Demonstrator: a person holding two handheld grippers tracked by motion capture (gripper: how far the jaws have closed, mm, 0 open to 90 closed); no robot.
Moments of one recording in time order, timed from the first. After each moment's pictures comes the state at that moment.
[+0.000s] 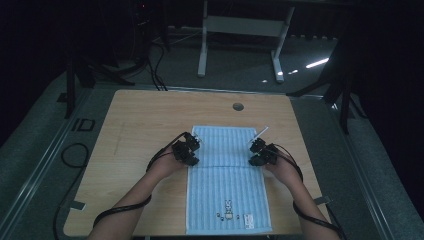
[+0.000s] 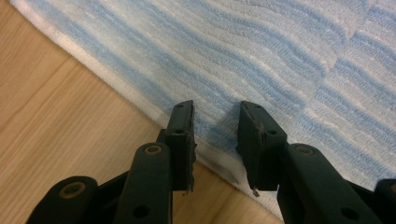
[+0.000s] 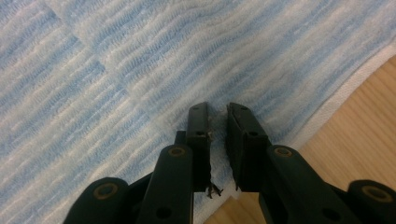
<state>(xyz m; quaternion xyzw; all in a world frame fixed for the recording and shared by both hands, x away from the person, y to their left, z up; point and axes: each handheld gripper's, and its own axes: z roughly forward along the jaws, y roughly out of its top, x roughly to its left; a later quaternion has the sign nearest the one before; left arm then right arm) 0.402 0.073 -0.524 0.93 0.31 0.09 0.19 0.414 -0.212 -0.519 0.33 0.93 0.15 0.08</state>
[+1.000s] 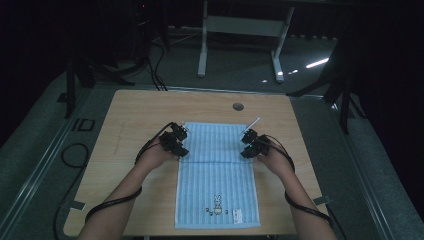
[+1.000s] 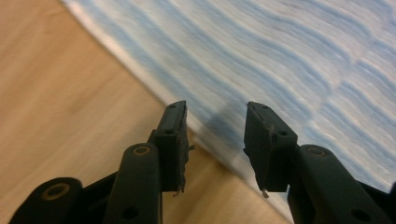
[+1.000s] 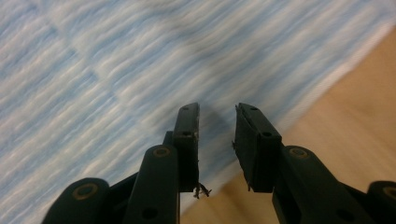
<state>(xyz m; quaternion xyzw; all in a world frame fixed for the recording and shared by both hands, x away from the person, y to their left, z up) 0.424 0.112 -0.503 0.90 0.37 0.10 0.20 0.437 -0.186 -0.500 0.32 0.93 0.16 0.09</state>
